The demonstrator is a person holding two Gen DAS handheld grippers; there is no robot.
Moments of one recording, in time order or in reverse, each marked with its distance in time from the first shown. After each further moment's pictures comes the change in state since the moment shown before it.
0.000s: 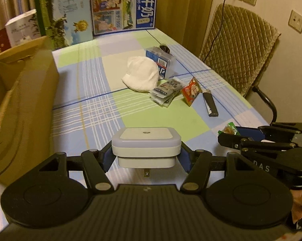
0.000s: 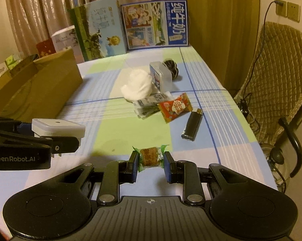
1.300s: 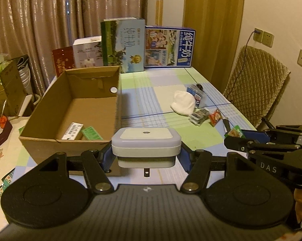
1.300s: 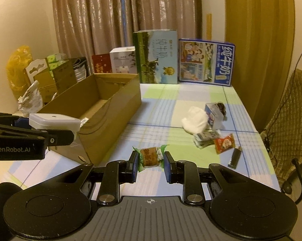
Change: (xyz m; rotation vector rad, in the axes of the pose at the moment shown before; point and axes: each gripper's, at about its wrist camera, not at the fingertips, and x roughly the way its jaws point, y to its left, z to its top) left arm -0.170 0.055 -0.039 -0.118 -0.180 0.163; right arm -0.086 0.113 0.009 -0.177 -0.113 0.144
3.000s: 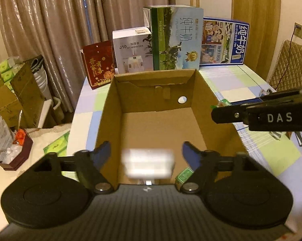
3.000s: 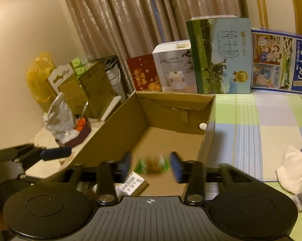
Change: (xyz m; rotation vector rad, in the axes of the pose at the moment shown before) left arm 0.127 0.181 0.072 0.051 0.052 0.109; right arm 0.207 0.086 0.141 0.086 0.067 0.254
